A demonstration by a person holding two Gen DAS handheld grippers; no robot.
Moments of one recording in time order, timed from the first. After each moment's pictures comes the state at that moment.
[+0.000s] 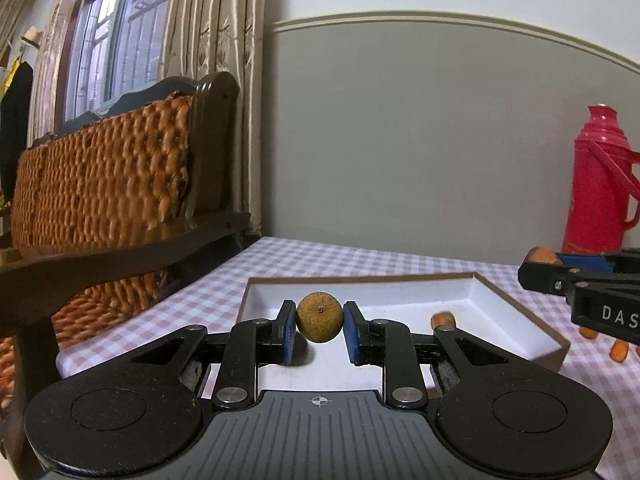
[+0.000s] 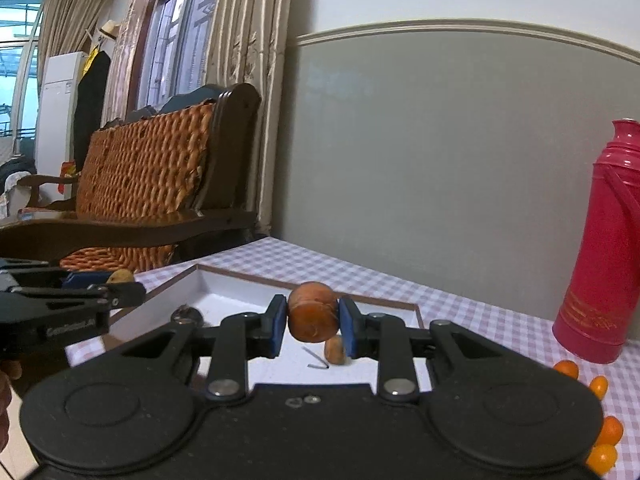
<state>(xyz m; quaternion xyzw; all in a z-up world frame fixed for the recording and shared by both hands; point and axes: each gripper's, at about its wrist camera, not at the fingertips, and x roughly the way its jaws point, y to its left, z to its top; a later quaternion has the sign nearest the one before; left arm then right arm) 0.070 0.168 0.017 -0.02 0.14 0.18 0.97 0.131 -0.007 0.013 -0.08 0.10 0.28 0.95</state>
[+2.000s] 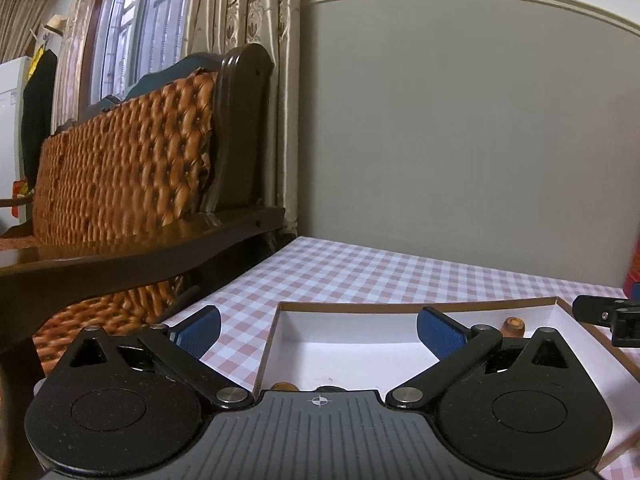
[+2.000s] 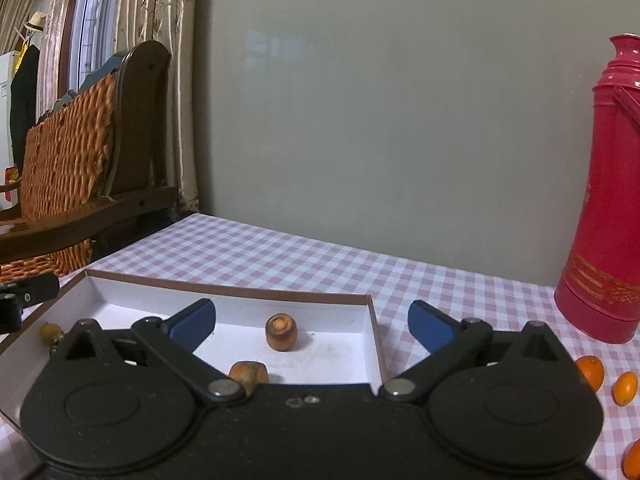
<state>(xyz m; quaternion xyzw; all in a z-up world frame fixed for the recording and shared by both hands) 0.155 0.221 0.000 -0.03 0.15 0.23 0.96 0.252 -0.001 -0.010 -0.05 0.18 0.22 0.96</state>
